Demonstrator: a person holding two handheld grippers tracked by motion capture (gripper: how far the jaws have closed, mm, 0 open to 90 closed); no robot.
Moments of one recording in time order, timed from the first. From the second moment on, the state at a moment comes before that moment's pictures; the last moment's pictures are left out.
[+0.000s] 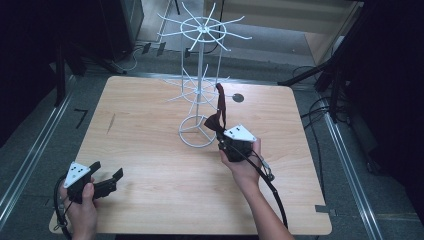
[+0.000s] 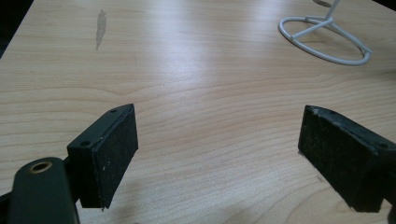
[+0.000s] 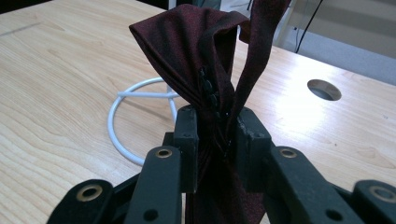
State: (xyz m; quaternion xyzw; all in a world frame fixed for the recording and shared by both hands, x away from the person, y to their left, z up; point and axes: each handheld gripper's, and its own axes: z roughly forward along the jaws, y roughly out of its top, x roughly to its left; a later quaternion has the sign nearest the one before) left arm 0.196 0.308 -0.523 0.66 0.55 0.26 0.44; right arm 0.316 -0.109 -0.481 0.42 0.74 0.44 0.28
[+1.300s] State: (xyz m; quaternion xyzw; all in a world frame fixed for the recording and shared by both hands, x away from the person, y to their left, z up) left arm 0.196 0.308 -0.524 0.65 0.55 0.26 0.44; right arm 0.350 -0.100 -0.533 0.47 0.77 0.39 0.20
